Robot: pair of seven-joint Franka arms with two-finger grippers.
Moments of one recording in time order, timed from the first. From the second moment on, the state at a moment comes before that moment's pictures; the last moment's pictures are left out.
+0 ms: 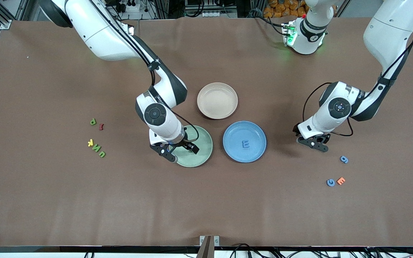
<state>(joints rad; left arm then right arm) 0.34 0.51 -0.48 -2.18 0.56 2.57 -0.13 0.46 0.74 0.16 -1.54 0.02 2.38 1.16</state>
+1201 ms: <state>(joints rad) 0.35 0.51 -0.50 -2.16 0.56 2.61 -0.22 -0.02 0.55 0.15 -1.90 -0.20 2.35 0.61</state>
